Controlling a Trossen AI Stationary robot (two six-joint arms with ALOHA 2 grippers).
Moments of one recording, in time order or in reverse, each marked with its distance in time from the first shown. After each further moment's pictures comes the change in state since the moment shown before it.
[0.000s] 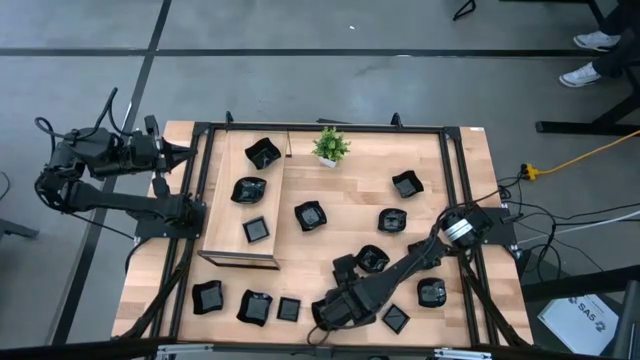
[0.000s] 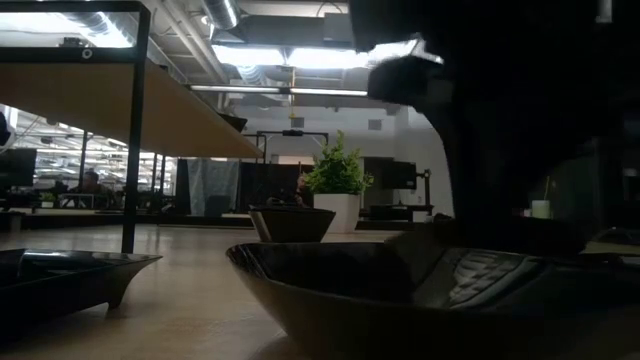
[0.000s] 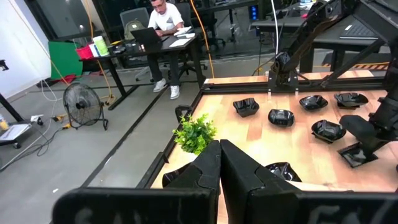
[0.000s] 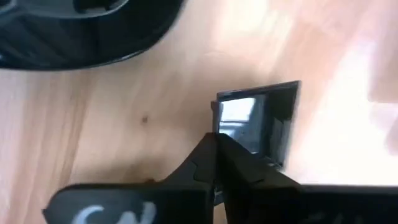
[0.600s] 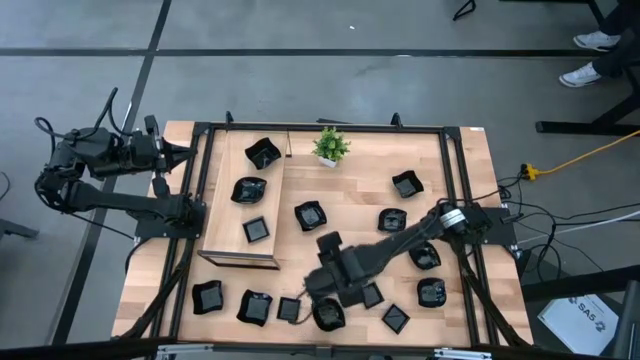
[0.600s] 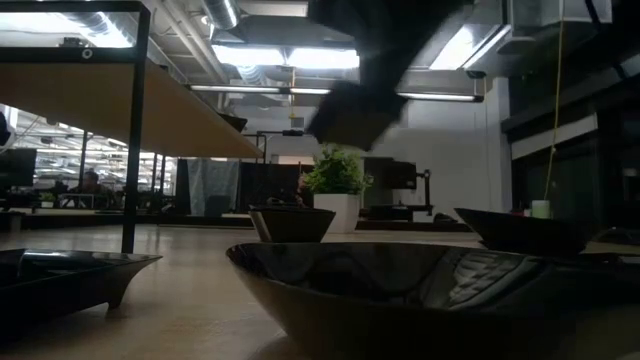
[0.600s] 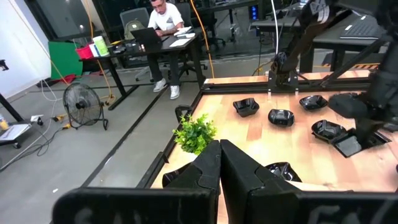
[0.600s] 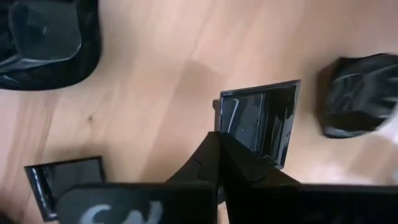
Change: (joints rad) left arm 0.000 0.000 0.000 0.000 0.000 0.000; right arm -0.143 -0.002 0.345 -0.250 -0.023 -0.201
